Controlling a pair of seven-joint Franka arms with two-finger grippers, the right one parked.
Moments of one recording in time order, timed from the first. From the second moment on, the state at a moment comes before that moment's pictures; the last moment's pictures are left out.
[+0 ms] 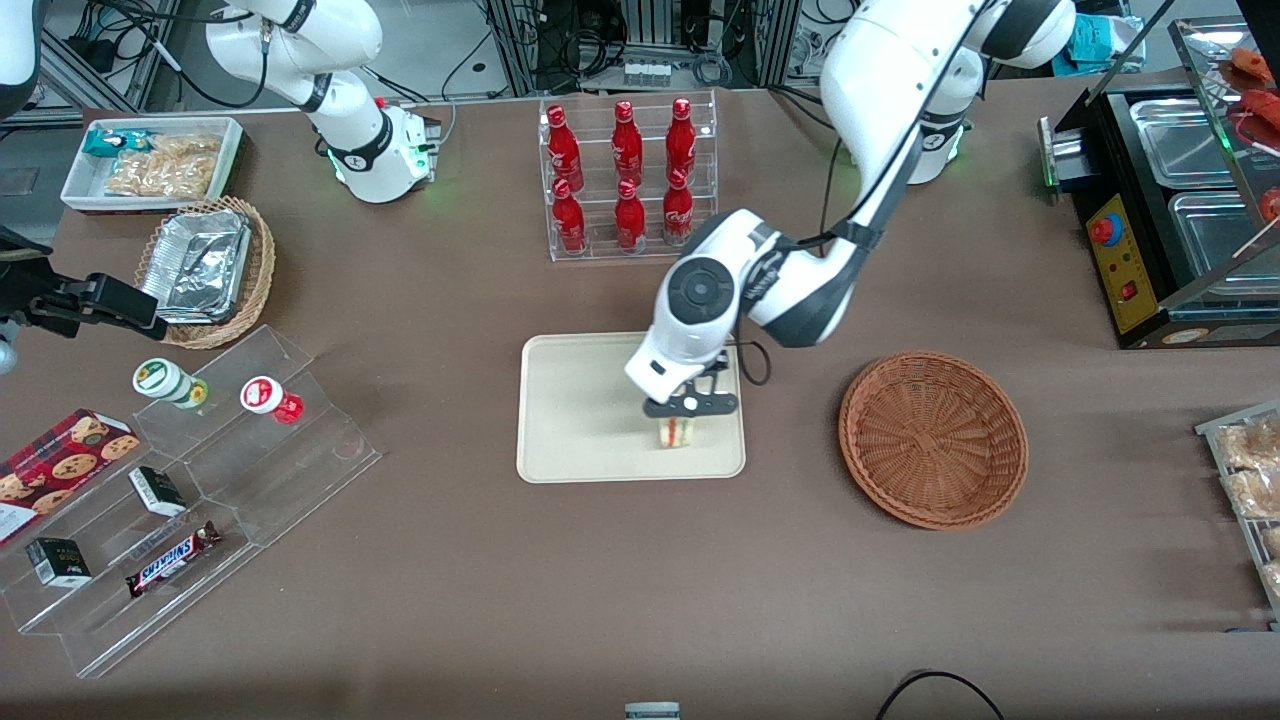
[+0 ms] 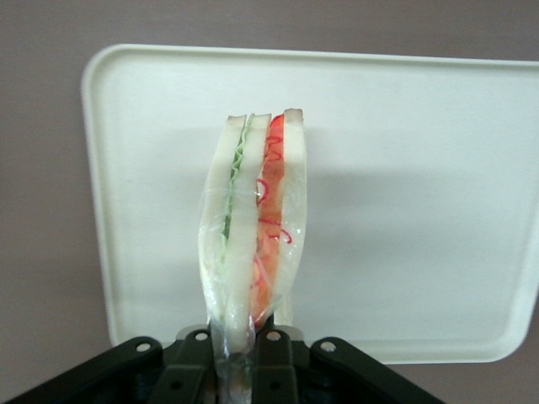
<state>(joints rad) -0.65 0.63 -0.13 -1.52 -0.04 2.13 -0.77</state>
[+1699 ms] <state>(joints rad) -0.73 0.65 -0.07 -1.44 -0.02 2.14 -0.88</state>
